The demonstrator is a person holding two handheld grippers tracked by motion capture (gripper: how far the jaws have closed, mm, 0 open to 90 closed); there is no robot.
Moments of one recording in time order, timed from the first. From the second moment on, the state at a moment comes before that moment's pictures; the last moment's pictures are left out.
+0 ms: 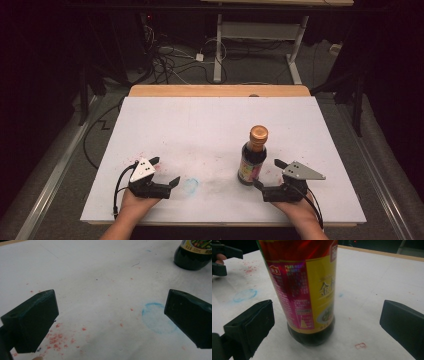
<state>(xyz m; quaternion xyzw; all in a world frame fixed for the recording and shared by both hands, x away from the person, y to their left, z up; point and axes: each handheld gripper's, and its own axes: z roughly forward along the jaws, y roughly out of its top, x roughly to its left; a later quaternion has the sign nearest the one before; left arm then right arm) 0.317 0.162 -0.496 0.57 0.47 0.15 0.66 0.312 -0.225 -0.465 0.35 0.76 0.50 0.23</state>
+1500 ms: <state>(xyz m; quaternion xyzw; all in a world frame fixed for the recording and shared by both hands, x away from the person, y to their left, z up) 0.316 0.161 -0.497 0.57 0.47 0.15 0.65 0.327 -0.189 -0.441 0.32 0.74 0.53 0.24</state>
